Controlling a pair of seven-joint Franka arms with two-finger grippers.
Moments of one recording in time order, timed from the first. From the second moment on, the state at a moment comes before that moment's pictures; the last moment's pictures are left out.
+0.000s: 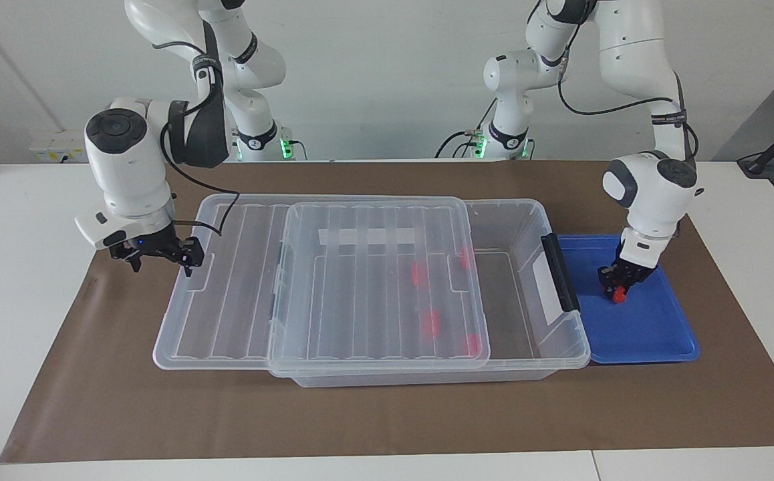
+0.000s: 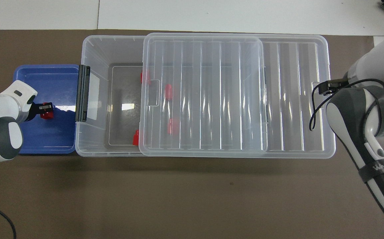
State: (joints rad) left arm 0.13 0.25 0.00 -2.12 0.01 2.57 -0.01; right arm 0.08 0.20 -0.09 -1.72 -0.28 1.96 0.10
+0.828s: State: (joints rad) left arm 0.02 0.14 -0.01 -1.69 0.01 1.86 -0.26; right arm 0.08 0.15 -0.09 -1.70 -0.28 1.92 0.10
